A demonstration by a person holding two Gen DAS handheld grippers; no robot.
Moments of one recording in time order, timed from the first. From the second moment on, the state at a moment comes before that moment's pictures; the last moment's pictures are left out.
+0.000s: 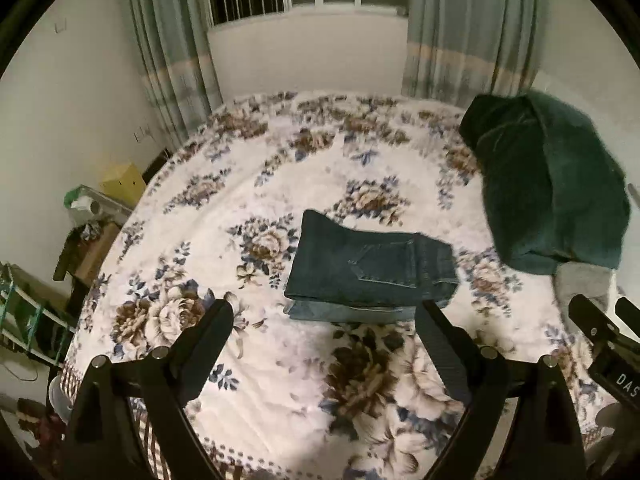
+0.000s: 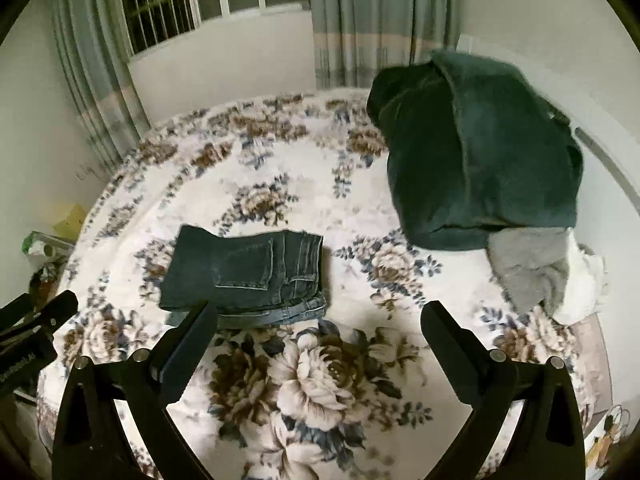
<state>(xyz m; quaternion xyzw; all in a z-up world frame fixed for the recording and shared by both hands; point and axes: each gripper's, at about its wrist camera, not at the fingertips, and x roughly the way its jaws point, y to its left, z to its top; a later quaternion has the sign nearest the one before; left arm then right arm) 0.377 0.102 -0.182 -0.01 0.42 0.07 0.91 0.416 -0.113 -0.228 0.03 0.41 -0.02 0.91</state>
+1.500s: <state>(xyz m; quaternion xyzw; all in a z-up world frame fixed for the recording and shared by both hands) 0.118 0.072 -0.017 0.01 0.29 0.08 0.95 0.101 -0.120 0.009 0.01 0.28 0.02 0.96</state>
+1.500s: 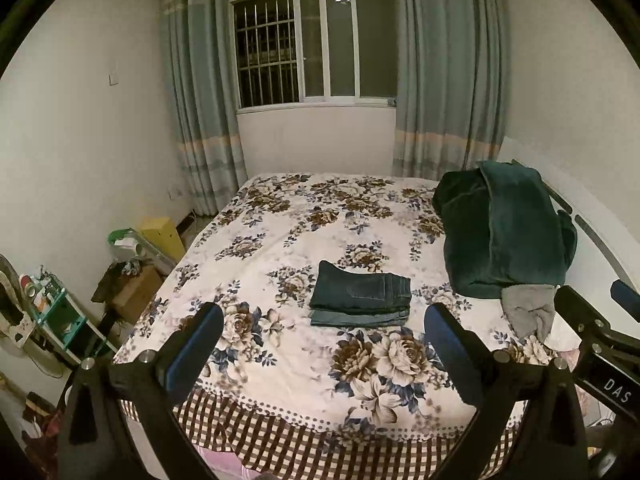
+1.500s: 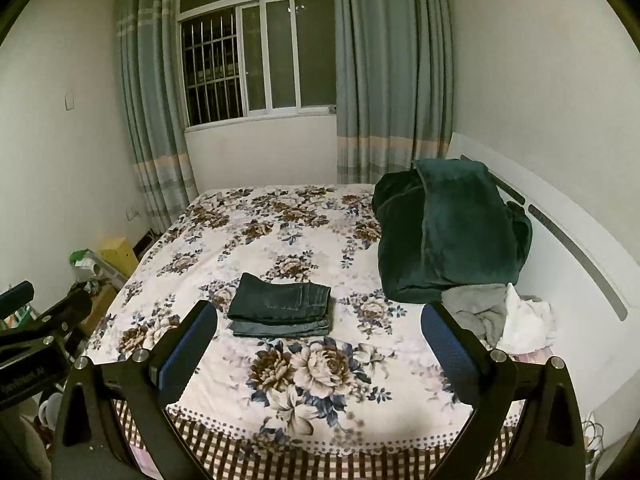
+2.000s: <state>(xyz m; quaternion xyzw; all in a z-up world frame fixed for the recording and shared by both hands) 0.113 0.070 -0.015 0.00 0.29 0.08 0.95 0.101 -0.123 0.011 0.00 0.29 0.03 0.96</state>
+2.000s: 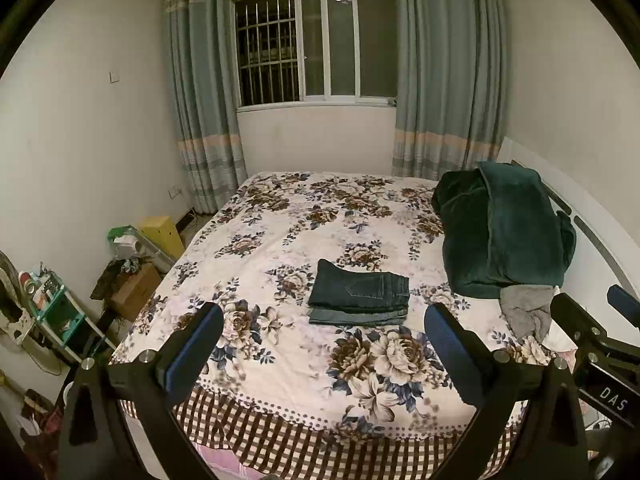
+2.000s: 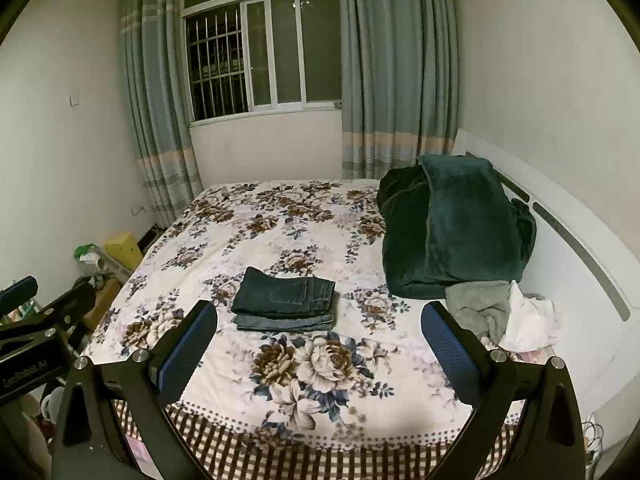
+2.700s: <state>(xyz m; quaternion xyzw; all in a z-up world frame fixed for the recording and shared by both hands) 0.107 0.068 -0.013 -0.01 0.30 0.08 0.95 0.102 -0.124 0.011 0.00 0.29 0.04 0.96</state>
